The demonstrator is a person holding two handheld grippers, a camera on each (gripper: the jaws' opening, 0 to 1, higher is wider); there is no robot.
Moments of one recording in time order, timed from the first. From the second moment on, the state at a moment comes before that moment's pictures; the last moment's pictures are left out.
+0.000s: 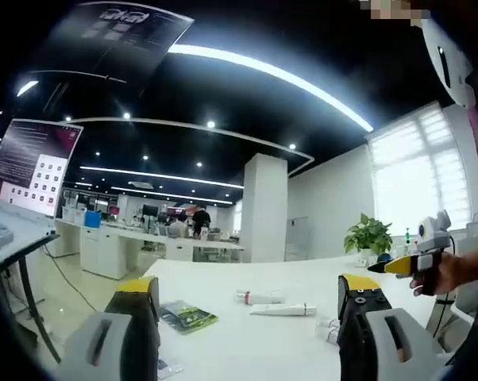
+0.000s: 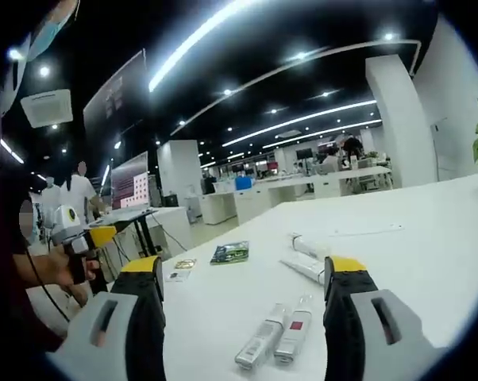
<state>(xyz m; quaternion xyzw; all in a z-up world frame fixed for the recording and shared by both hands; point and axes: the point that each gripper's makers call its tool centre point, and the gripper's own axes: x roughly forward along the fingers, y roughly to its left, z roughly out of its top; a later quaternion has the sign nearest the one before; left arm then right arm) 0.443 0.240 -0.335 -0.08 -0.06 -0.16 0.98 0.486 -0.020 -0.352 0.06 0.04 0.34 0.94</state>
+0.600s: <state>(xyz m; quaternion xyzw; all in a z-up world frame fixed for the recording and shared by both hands) 0.440 0.232 -0.335 -0.10 -0.07 -0.18 0.98 0.482 -0.022 -0.358 0.05 0.05 0.34 0.94</state>
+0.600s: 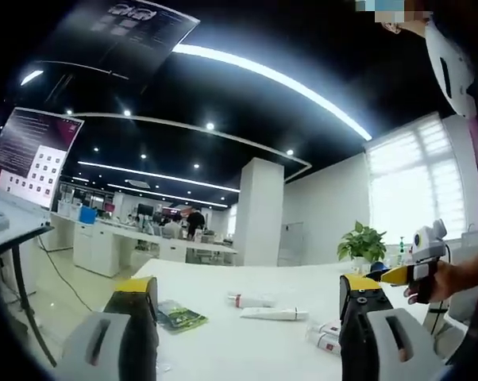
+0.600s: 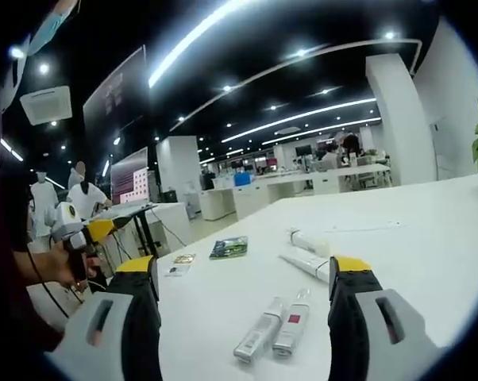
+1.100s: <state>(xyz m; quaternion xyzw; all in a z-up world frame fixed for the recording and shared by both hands) 0.439 0.221 -0.347 -0.11 -0.05 -0.19 0.97 0.481 -0.028 -0.364 0.06 0.05 0.34 0.94</state>
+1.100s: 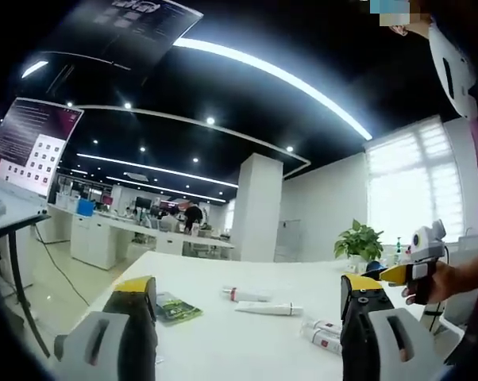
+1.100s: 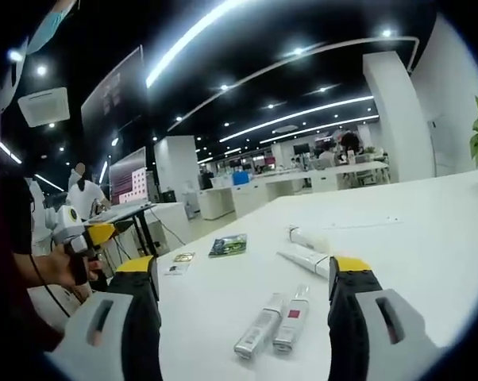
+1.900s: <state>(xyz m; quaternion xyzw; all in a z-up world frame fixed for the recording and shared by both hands) 0.426 0.217 -0.346 -0.12 -0.06 -0.20 0.97 0.483 -0.026 -0.370 0.03 0.07 0.34 0.94</state>
